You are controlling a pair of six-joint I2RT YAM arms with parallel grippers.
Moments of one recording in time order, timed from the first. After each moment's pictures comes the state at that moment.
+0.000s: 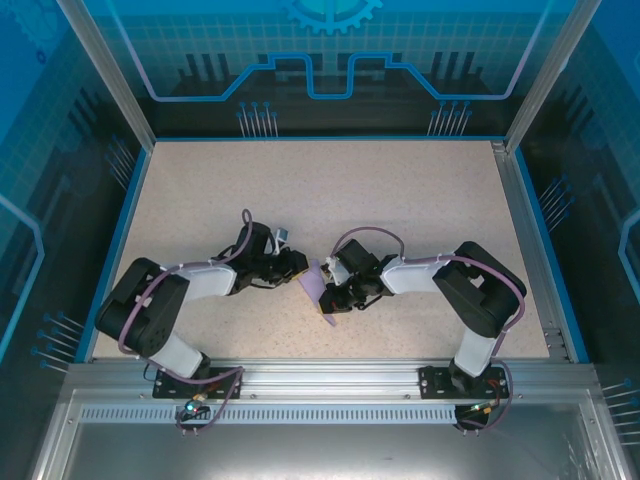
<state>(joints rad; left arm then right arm) -0.40 1.57 0.58 0.23 0.57 -0.97 0.78 1.77 0.81 -0.16 -0.56 0.58</state>
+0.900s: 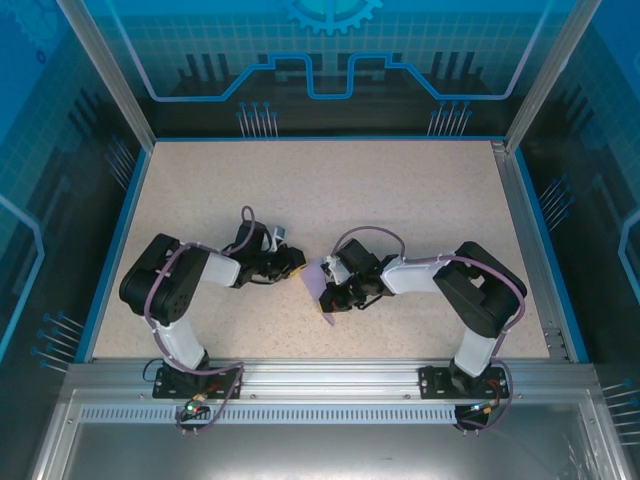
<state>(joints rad) -0.30 1.77 0.61 0.40 0.65 -0.94 0.77 1.77 0.81 -0.15 -0.55 0.57</state>
